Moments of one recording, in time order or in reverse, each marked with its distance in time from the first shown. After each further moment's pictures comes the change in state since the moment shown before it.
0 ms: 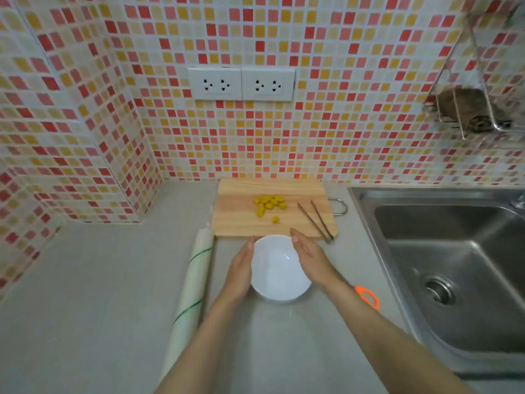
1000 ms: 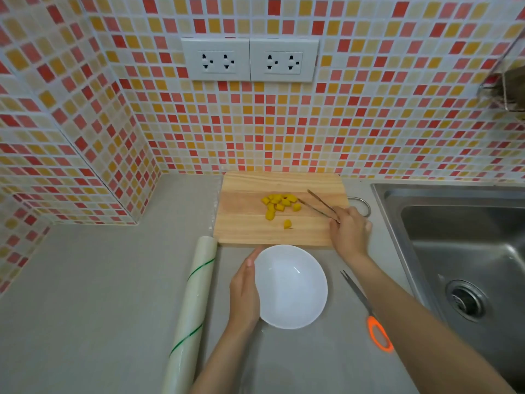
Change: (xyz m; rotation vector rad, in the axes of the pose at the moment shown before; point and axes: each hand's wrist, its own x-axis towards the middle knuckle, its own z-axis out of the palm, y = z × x) left_hand 0.002 -0.003 0.010 -0.256 0.264 -0.083; right_hand 0.096 0.012 -0.048 -0.774 0.437 0.017
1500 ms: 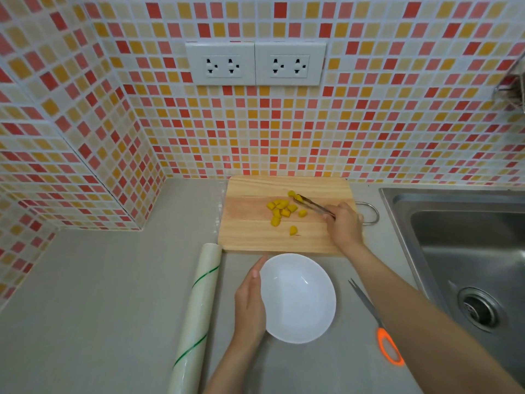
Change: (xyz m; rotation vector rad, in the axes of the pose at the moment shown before) left_hand -0.001 0.000 -0.001 0.028 0.025 -0.038; right_hand 0.036 -0.015 0.018 0.073 -0.120 -0.044
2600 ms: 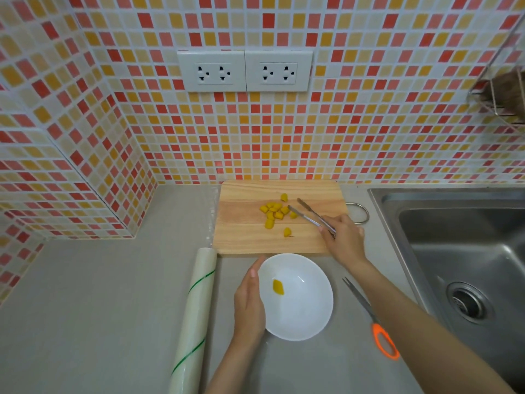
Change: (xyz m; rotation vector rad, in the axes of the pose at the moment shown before) left_hand 0.001 0.000 0.003 0.011 -0.018 0.029; right_hand -0.038 0.012 -0.013 0.055 -0.010 -0.038
